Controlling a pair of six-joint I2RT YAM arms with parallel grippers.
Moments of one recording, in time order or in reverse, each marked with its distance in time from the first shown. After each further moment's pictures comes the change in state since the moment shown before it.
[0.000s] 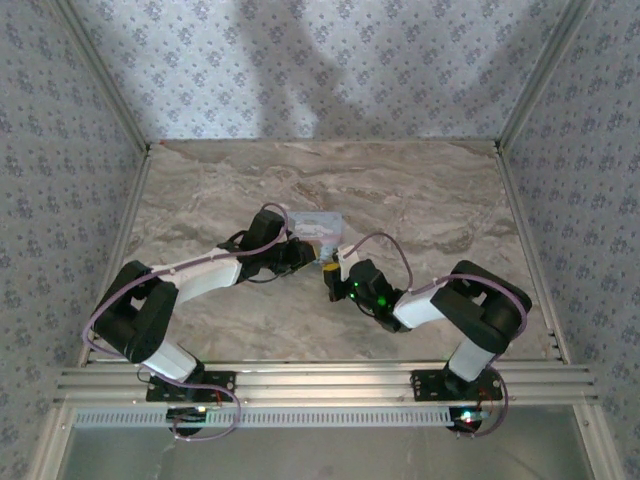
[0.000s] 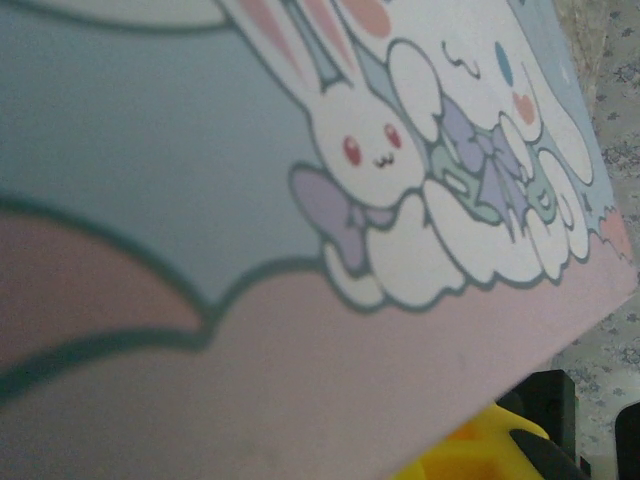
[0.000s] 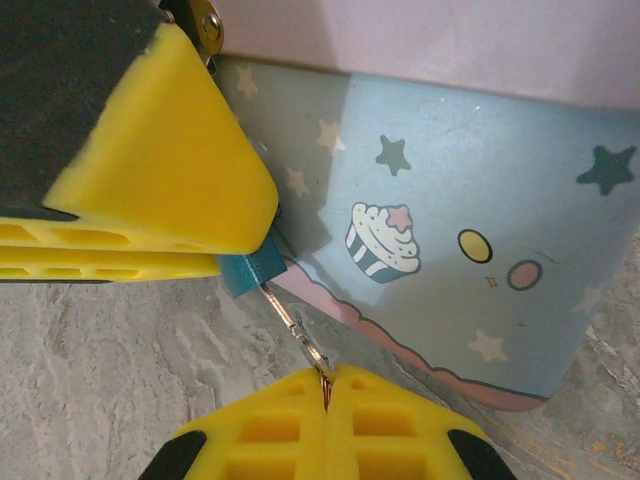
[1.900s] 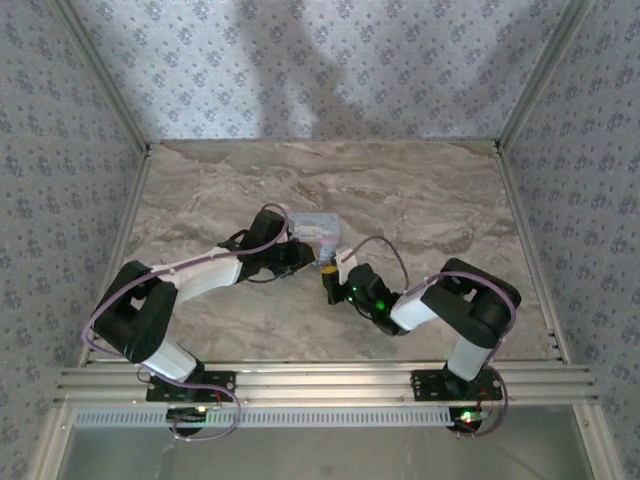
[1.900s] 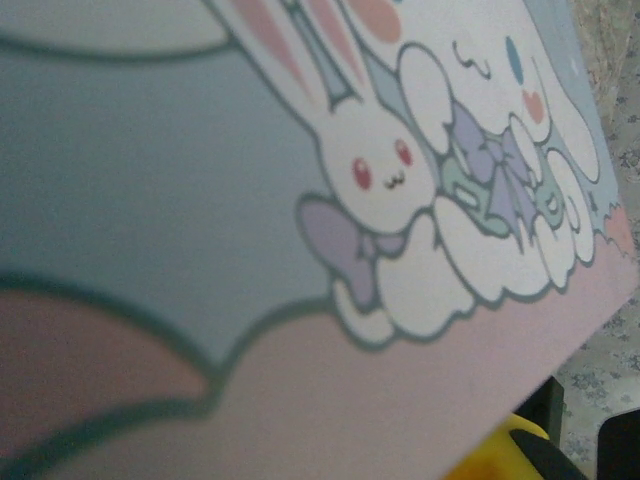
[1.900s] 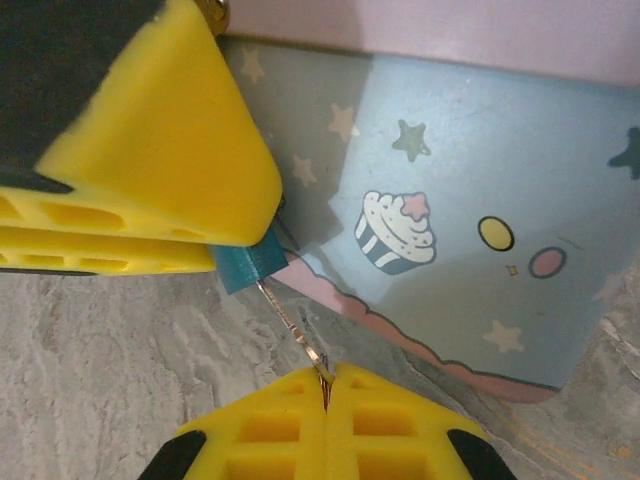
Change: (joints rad) left arm -0.002 0.000 0.017 -0.054 -0.014 -0.011; right arm 0.022 0.058 -0.021 0.089 0.021 -0.006
